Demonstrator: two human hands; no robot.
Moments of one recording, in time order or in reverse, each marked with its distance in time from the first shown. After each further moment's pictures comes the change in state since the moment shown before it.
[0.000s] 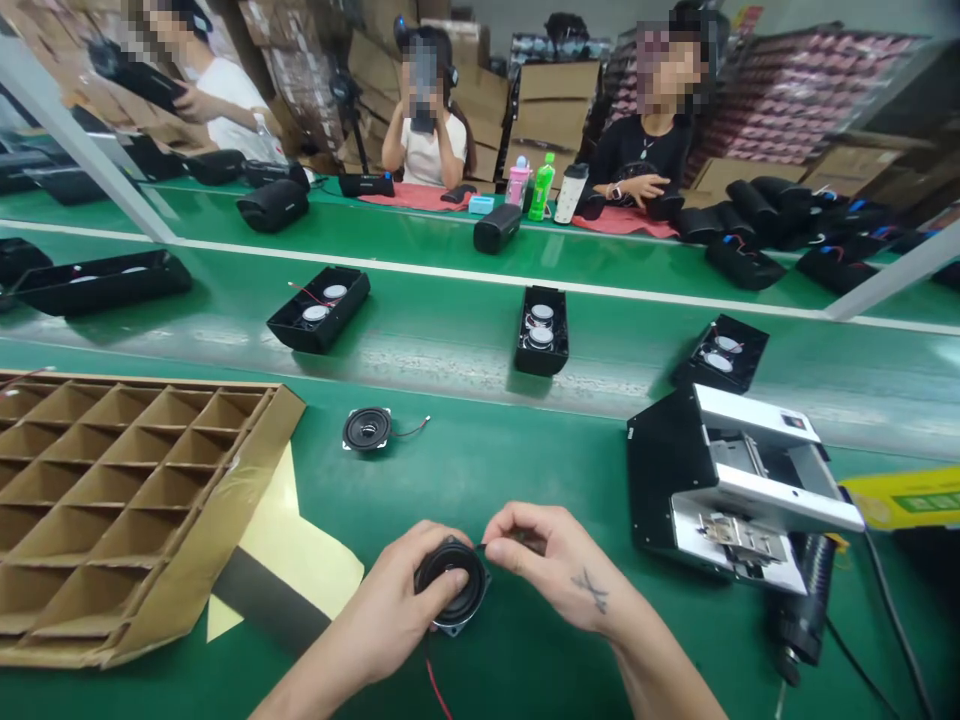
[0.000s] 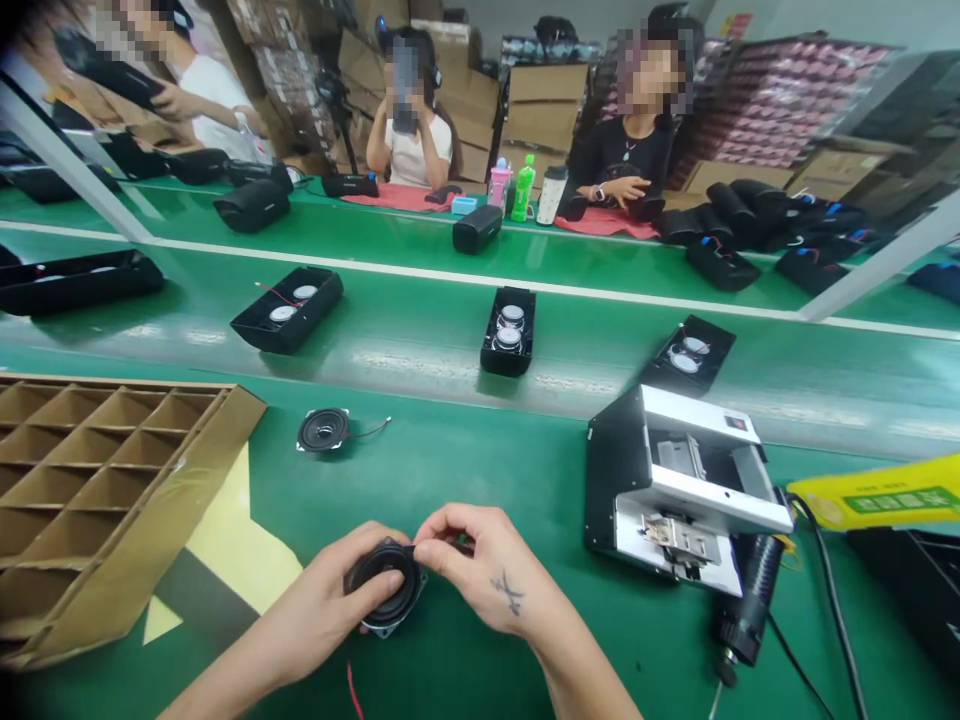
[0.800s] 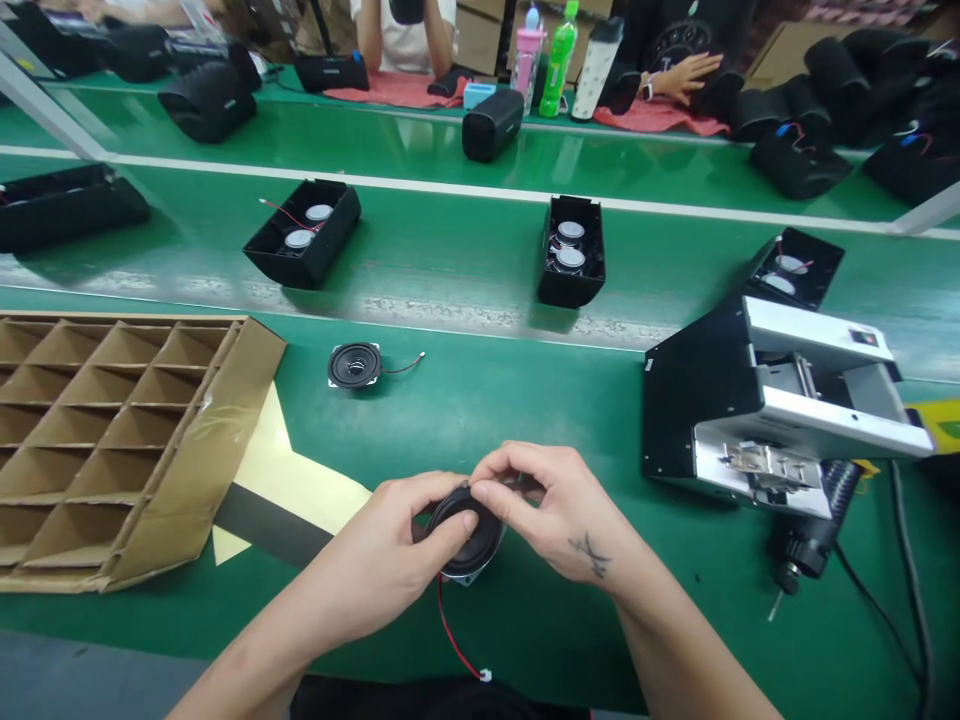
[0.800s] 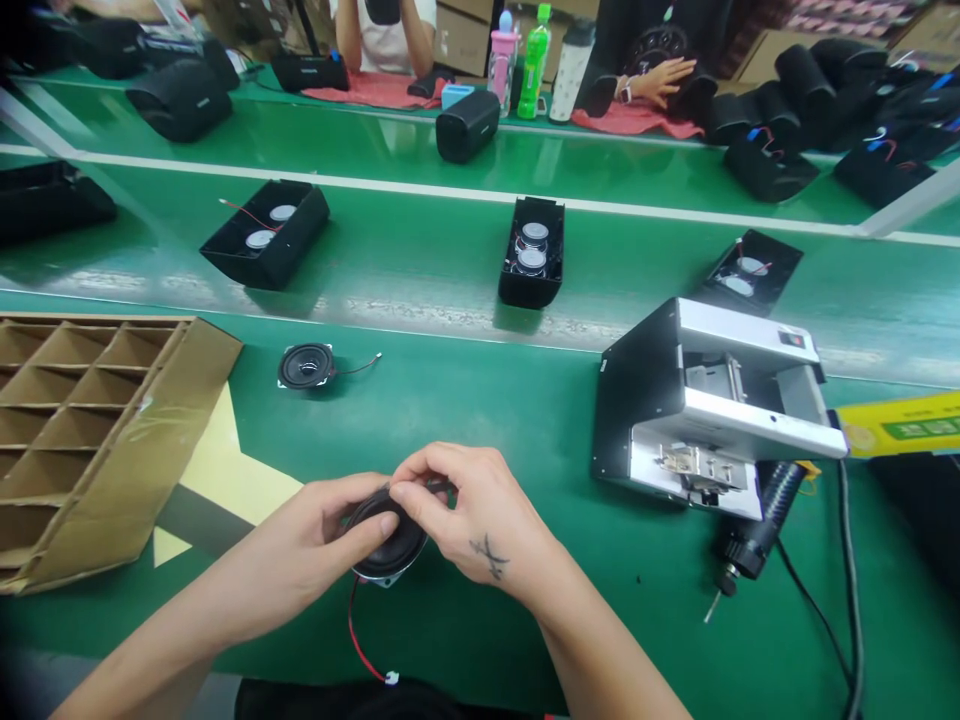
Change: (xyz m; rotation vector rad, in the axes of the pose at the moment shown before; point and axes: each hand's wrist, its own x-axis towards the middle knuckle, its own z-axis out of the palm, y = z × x) left_hand -0.013 0.026 -0.008 -0.100 -0.200 -0.084; right_hand -0.006 -0.003 0.014 -0.173 0.065 -0.125
